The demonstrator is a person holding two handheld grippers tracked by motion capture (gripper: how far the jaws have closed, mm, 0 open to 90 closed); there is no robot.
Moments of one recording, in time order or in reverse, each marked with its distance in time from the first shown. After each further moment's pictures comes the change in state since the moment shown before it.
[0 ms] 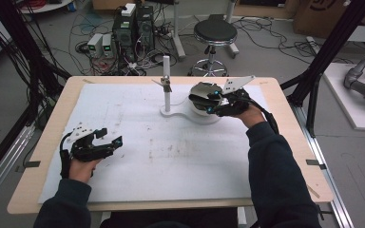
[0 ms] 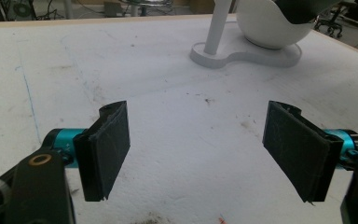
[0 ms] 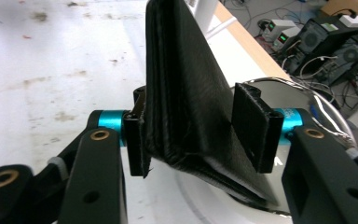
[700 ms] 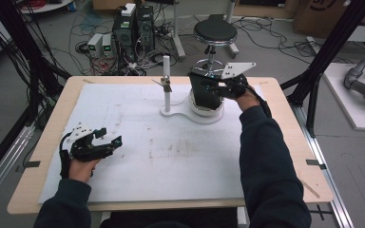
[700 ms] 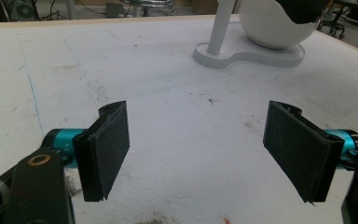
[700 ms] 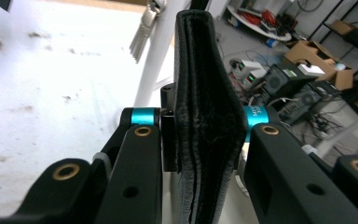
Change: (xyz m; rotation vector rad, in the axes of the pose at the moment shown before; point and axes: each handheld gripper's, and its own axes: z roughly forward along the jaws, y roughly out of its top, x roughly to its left) left arm 0.003 -0.002 -0.001 -0.002 0.013 0.001; right arm -0.037 0.020 0.009 -0.147 -0.087 -0.095
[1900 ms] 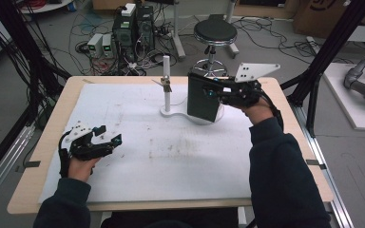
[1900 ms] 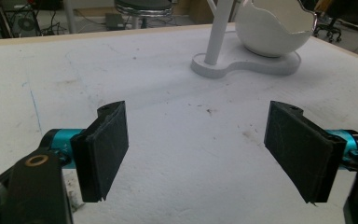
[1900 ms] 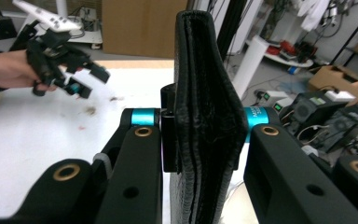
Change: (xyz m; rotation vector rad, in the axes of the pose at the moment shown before) left arm 0.000 0.005 -0.001 -0.030 -0.006 0.022; right arm 0.053 0.060 -0.069 -0.132 0.074 0.079
